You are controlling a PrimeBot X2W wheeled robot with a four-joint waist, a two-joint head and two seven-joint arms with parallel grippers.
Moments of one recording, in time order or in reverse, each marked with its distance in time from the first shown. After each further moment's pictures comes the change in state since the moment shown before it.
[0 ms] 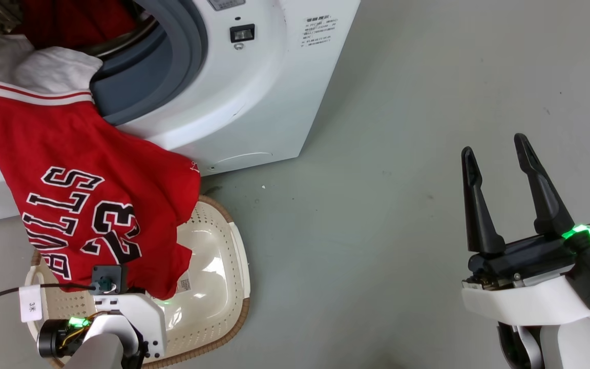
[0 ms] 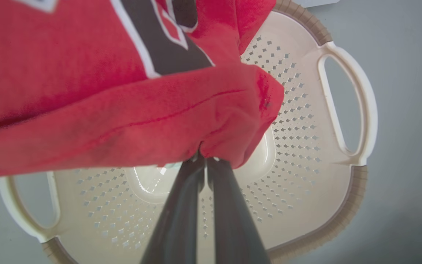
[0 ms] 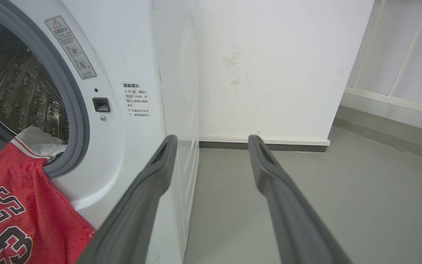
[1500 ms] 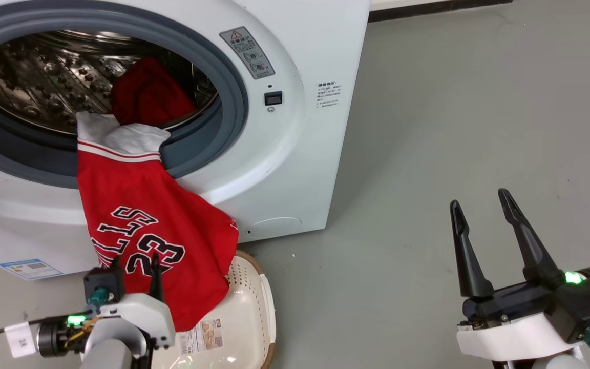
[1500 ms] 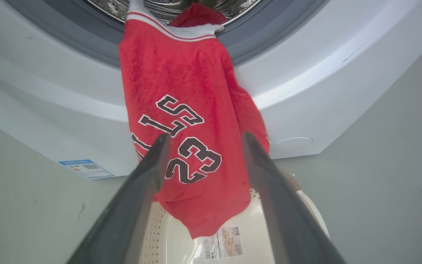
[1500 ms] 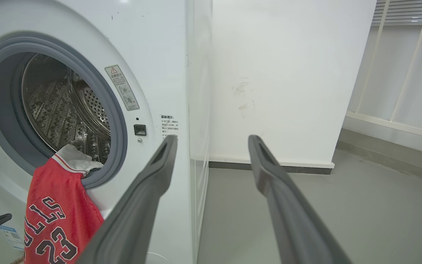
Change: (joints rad) left arm 0.255 -0.029 0.184 -0.544 0.125 0.134 -0.003; right arm 0.136 0.000 0.000 0.032 -0.045 0.000 0.000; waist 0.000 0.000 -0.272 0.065
